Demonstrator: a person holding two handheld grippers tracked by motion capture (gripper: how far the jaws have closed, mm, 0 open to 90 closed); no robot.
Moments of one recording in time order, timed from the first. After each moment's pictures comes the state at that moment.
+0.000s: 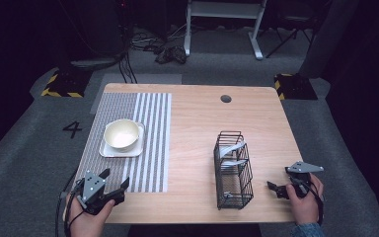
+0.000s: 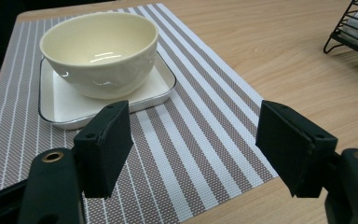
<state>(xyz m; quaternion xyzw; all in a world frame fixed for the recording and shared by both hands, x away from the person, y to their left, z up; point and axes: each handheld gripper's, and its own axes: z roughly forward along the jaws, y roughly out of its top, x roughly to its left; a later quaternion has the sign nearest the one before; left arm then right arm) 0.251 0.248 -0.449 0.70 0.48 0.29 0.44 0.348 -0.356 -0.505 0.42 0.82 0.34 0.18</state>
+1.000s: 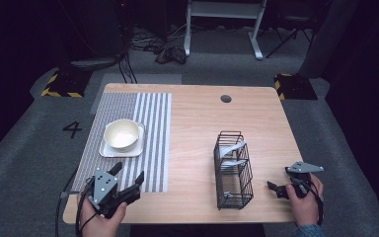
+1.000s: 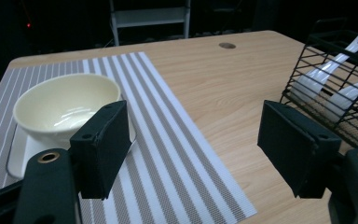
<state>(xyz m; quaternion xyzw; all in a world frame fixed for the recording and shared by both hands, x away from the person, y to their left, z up) 0.242 0.196 -0.408 0.67 0.46 0.31 0.49 0.348 -0.356 -0.505 0.42 0.82 0.34 0.18</state>
